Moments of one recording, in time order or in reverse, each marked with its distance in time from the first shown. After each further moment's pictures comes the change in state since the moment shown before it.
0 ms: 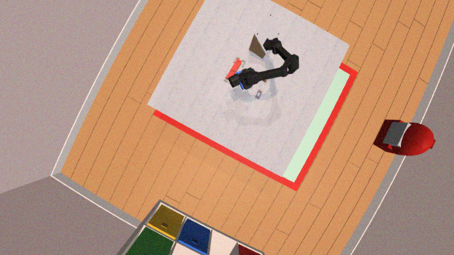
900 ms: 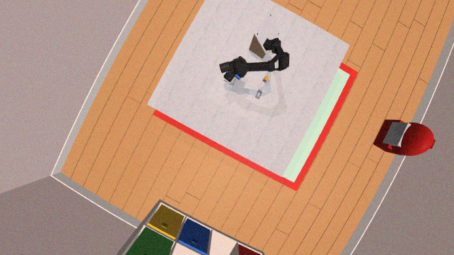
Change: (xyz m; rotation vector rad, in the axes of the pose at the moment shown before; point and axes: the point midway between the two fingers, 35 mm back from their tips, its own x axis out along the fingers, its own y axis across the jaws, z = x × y) arm 0.019 -0.018 -0.084 -0.452 -0.014 0.007
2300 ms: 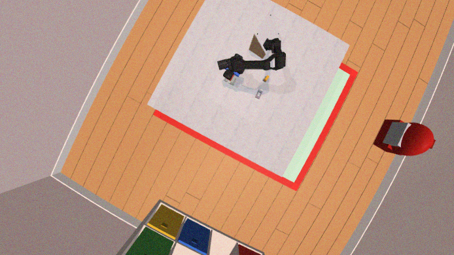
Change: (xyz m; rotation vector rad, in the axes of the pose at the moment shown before) arm 0.017 0.009 -0.024 -0.147 -0.002 0.002
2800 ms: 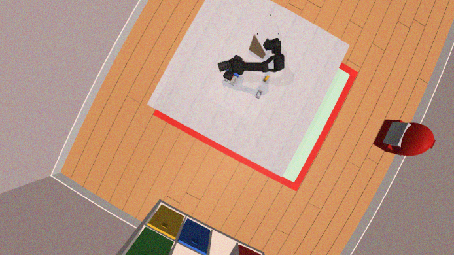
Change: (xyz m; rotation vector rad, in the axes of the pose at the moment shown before) arm 0.024 0.001 0.000 0.000 -0.002 0.000
